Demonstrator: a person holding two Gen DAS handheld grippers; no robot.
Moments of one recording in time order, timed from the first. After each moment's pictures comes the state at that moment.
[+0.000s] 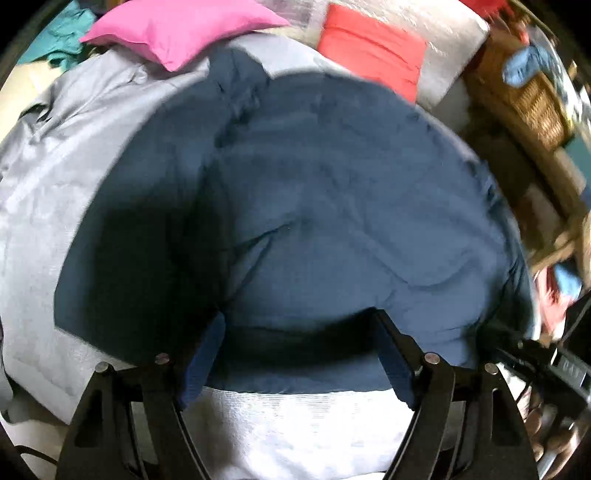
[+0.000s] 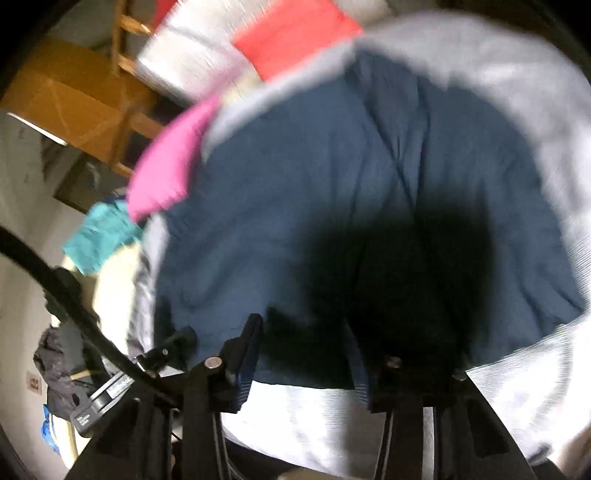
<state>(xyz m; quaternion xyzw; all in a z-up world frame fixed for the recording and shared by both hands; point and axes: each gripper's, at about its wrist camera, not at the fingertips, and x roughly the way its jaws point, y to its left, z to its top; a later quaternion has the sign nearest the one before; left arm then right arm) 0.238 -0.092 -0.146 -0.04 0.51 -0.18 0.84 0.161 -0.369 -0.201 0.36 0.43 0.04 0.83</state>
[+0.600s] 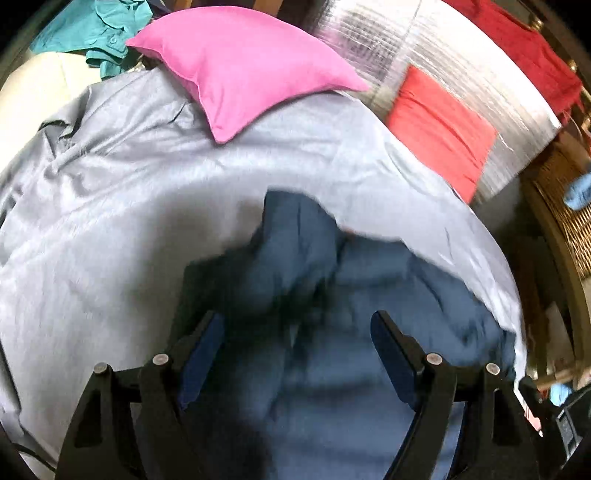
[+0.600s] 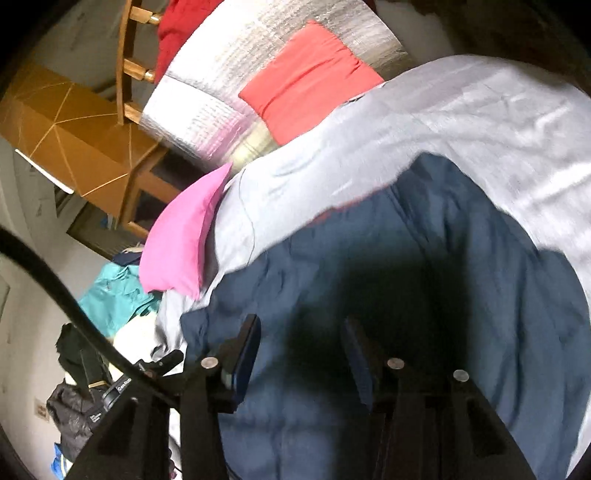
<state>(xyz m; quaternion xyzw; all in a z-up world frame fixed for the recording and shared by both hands) 0.394 -0.067 -0.096 -0.15 0.47 -0.07 0.86 0.271 -0.414 -0.141 0.38 0.33 0.03 0.86</state>
